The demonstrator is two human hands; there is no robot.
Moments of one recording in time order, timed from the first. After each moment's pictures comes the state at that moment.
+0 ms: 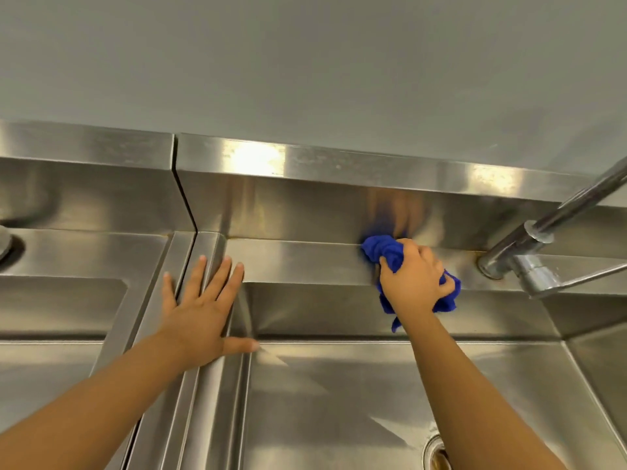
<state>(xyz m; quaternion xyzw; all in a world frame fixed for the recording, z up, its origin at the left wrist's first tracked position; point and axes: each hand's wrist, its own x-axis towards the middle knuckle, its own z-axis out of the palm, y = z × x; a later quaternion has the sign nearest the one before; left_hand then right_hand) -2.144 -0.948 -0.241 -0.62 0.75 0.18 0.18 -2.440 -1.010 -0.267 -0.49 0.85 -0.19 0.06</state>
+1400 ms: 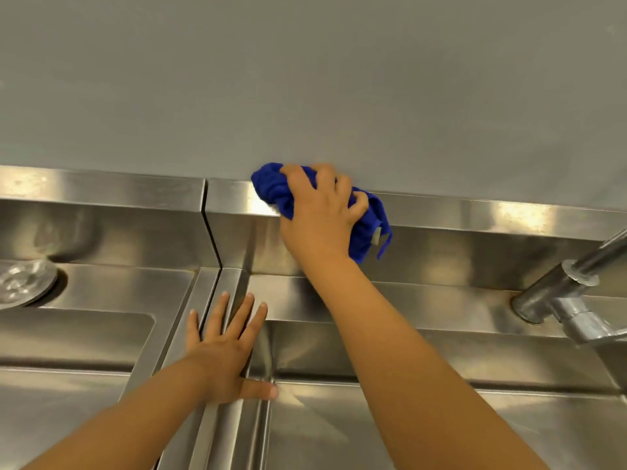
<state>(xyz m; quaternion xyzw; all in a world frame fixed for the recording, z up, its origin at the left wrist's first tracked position) -2.147 -0.954 -0.229 -0.60 0.73 0.22 0.26 -2.280 -1.058 -0.152 -0.73 0.61 -0.31 -0.04</state>
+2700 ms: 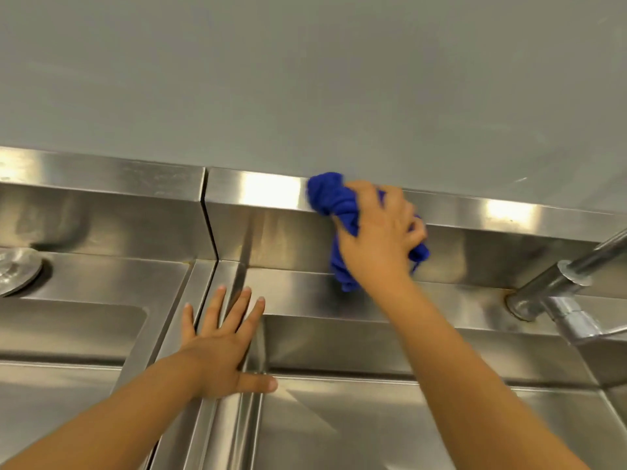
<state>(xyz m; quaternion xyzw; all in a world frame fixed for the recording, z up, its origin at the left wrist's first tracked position) -2.140 -0.956 -0.231 -0.58 0.74 0.24 0.23 -2.339 -1.041 -0.163 -0.67 0.67 -0.32 0.00</state>
